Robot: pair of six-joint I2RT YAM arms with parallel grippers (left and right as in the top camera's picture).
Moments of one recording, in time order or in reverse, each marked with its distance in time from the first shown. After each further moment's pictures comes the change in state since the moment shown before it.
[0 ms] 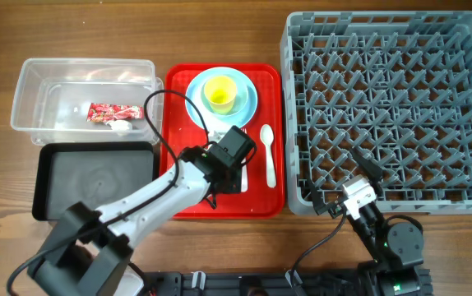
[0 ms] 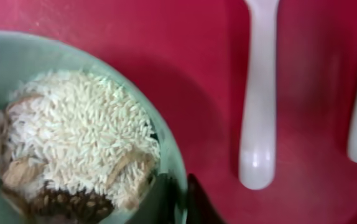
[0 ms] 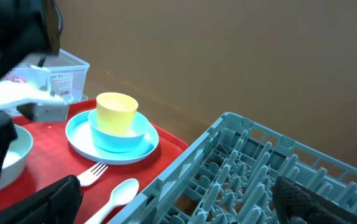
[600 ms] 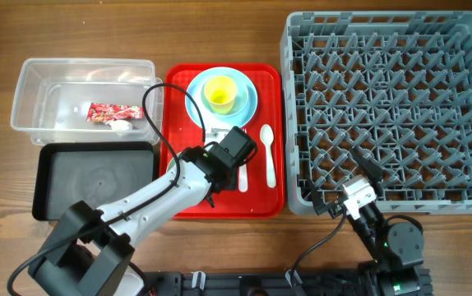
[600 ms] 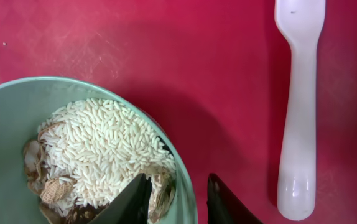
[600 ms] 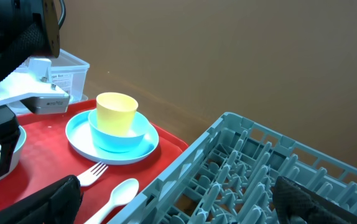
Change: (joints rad) left arm -0.005 -0.003 0.001 -0.001 -0.144 0.004; right arm 0.000 0.000 0.000 0.000 0.000 0.000
